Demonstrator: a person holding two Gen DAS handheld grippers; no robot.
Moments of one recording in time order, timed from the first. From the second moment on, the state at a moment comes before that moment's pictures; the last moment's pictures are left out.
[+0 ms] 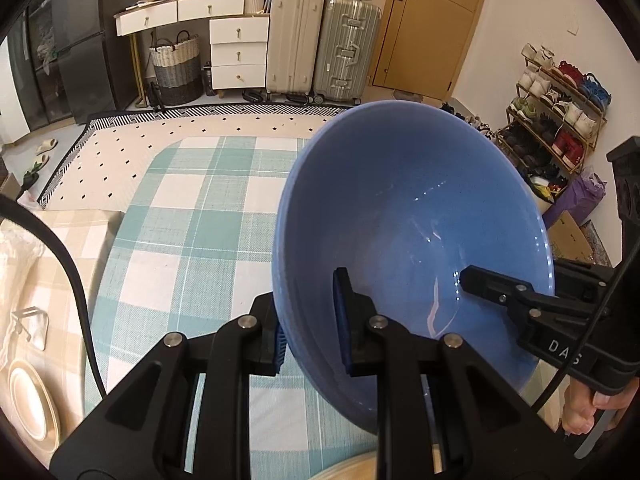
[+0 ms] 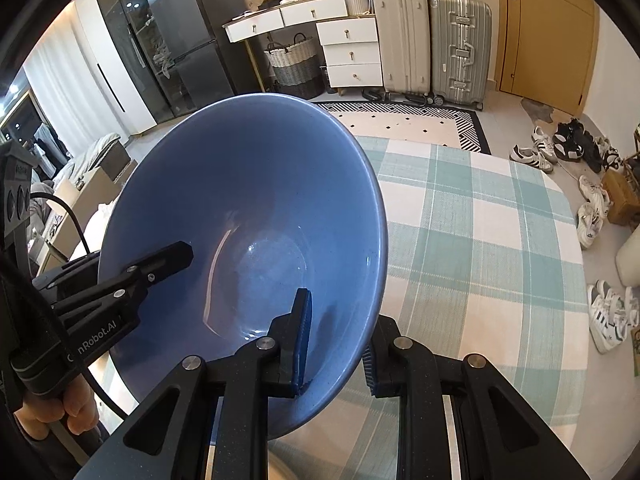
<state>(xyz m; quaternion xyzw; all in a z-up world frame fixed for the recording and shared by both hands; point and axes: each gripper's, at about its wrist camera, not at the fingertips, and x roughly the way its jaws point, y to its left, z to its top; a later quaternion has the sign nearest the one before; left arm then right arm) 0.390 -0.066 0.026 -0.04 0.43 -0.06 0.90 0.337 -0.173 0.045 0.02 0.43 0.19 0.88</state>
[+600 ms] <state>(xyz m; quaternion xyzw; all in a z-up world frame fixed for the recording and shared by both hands) 0.274 -0.058 0.030 -0.04 0.42 -0.06 0.90 0.259 -0.164 0.039 0.01 0.42 0.18 0.89</state>
